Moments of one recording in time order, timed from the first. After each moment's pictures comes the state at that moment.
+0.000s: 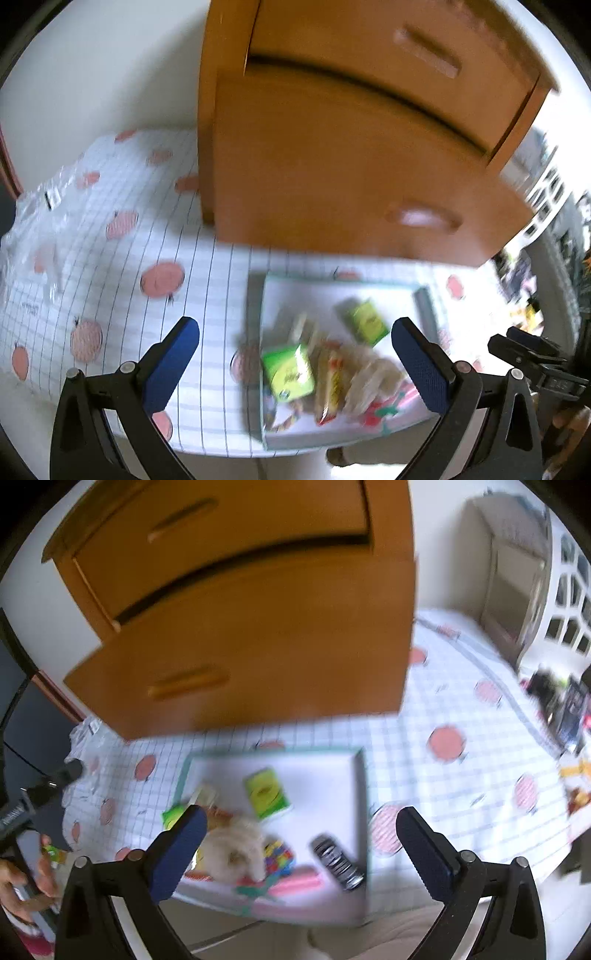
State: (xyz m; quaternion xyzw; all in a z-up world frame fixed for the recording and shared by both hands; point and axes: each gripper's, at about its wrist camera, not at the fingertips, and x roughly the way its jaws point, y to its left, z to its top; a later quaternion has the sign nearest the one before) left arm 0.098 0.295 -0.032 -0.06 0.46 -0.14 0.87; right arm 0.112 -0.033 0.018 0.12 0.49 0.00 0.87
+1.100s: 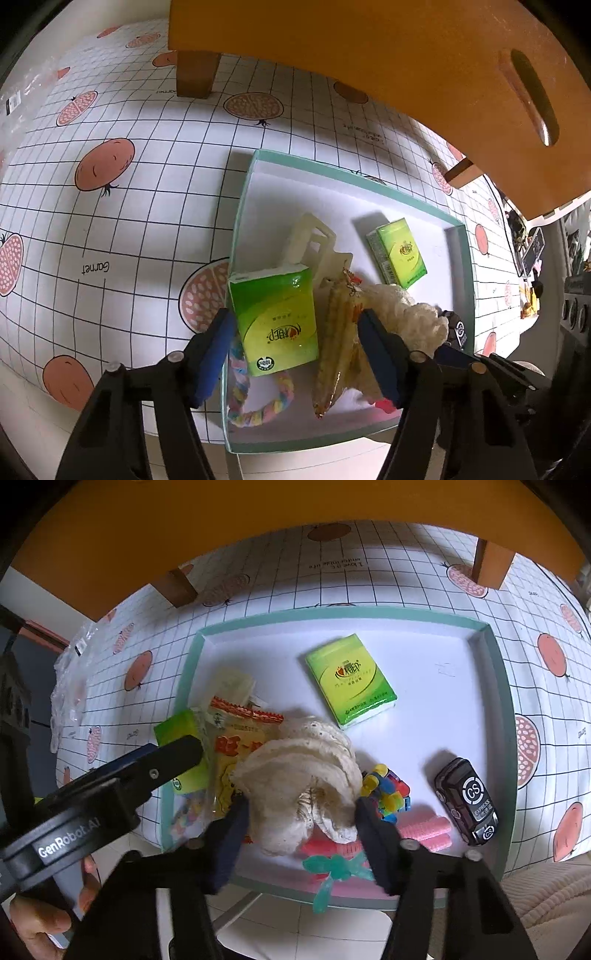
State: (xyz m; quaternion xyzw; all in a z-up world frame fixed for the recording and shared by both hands) left arm 0.119 0.268 -0.149 -0.11 0.59 -0.16 0.79; right arm 0.139 0.063 -0.104 0.12 0.63 0.04 0.77
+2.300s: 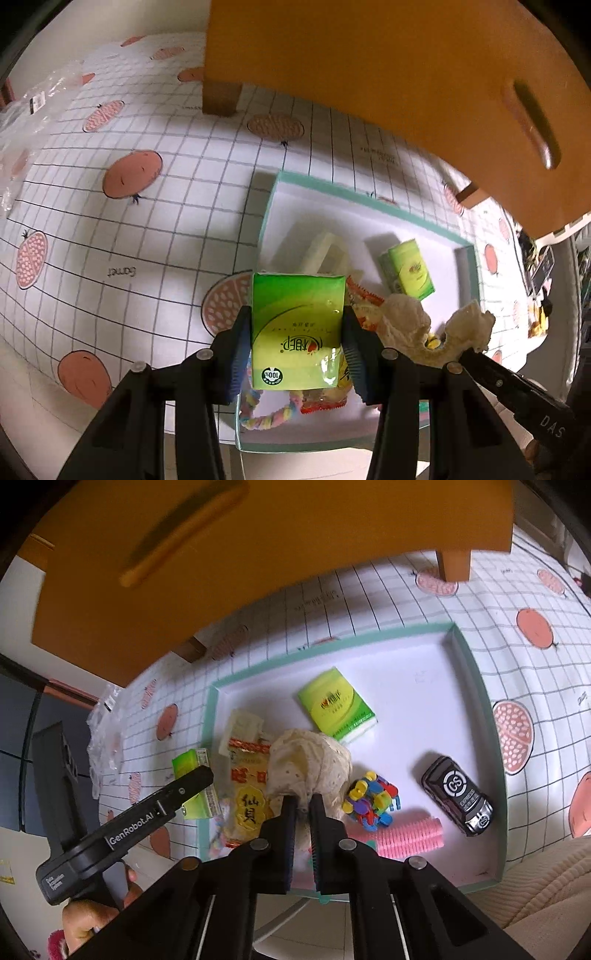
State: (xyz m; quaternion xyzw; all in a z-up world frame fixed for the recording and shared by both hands) left arm 0.117 0.280 -0.132 -0.12 0.56 -0.12 0.81; right arm 0.121 0.029 -0.071 0.22 0.57 0.05 0.79
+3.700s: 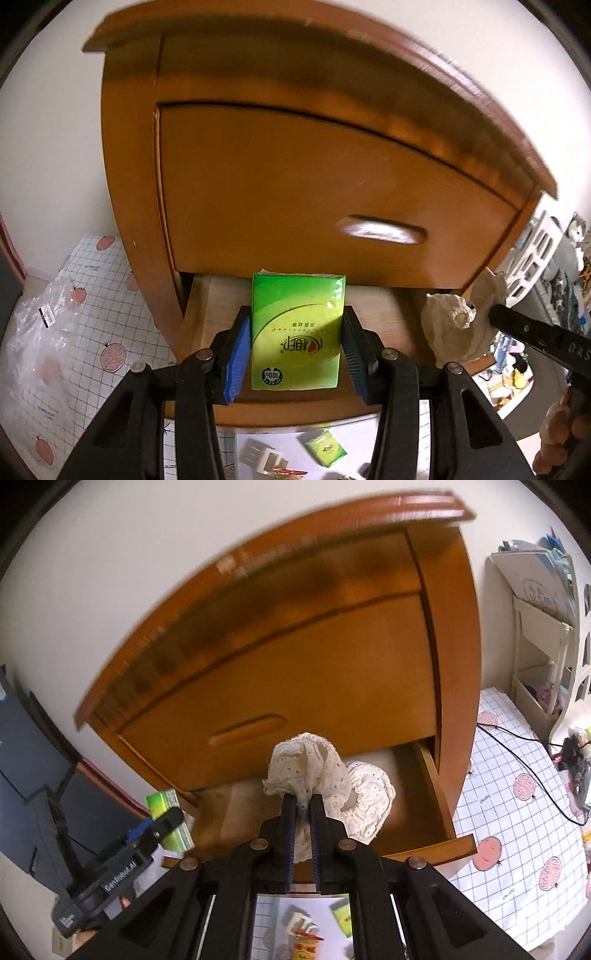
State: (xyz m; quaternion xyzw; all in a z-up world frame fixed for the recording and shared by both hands) left arm 0.205 0.248 0.116 -0.07 0.35 -0.16 0.92; right arm 0.218 -0.026 0.189 0.20 0.36 0.03 0.91
